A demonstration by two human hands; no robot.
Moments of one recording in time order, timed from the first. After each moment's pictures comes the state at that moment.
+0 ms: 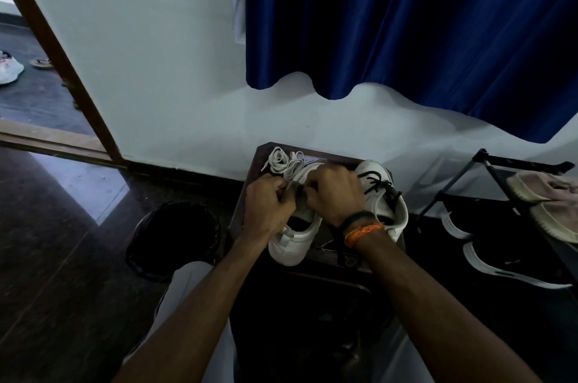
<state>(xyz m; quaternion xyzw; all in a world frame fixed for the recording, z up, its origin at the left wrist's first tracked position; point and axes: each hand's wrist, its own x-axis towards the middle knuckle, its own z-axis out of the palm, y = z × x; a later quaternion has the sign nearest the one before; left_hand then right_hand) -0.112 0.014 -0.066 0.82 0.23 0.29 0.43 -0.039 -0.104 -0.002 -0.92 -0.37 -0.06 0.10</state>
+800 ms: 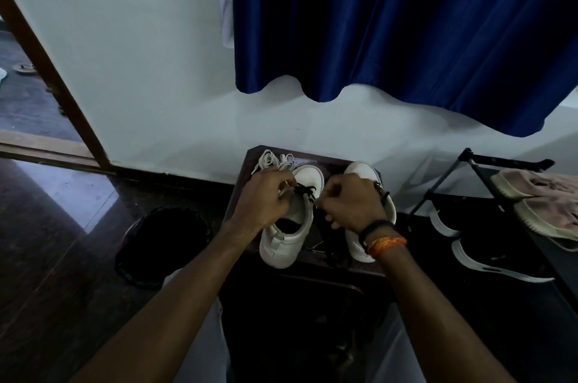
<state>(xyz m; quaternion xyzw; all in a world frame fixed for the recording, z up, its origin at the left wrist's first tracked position) -0.099 0.027 -0.048 0.92 0.07 0.21 0.33 -0.041 -0.145 0.019 -0.93 -0.20 0.14 0.29</state>
